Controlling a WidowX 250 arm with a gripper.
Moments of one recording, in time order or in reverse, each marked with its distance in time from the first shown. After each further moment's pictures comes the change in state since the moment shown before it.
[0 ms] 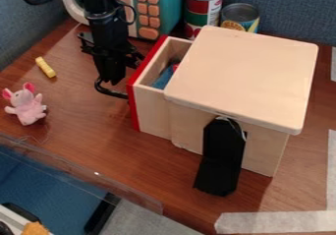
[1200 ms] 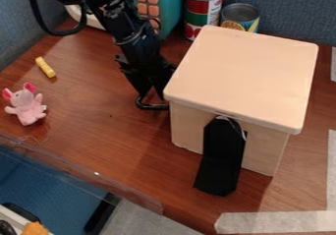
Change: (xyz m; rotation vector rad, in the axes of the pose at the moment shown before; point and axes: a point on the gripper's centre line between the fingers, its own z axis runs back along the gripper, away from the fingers) arm 0.034 -0.059 -0.017 -0.214 -0.275 -0.022
